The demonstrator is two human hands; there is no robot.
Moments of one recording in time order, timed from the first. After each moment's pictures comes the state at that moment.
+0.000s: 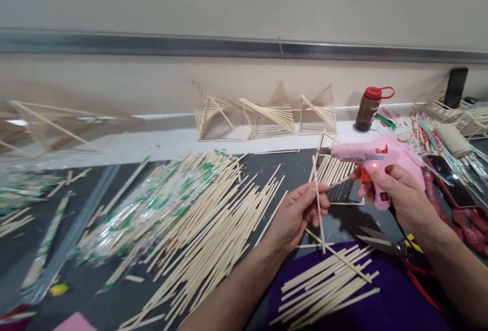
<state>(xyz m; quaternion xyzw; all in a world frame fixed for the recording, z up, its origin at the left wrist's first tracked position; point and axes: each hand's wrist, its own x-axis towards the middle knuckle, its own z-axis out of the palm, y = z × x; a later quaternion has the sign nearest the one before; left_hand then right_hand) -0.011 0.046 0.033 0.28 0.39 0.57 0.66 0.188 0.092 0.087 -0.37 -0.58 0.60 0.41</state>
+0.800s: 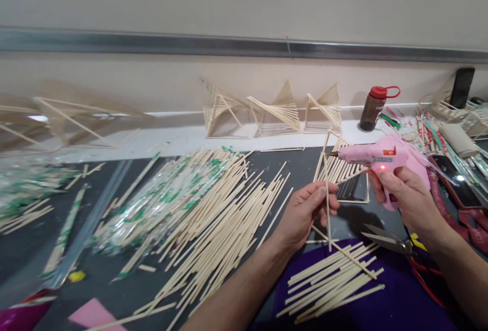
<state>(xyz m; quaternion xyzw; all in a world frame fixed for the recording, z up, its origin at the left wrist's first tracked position) -0.007 0.040 0.037 0.31 0.39 0.57 0.66 0.191 0.088 0.079 -0.38 -0.68 0.49 0.39</state>
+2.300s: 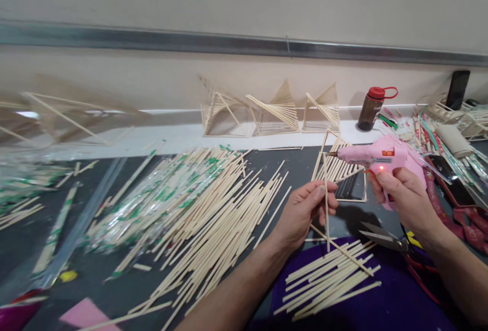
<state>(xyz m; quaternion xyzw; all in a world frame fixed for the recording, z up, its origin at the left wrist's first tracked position) -0.007 0.040 0.037 0.32 0.37 0.57 0.66 0.193 0.086 0.074 -0.40 -0.68 0.48 0.39</state>
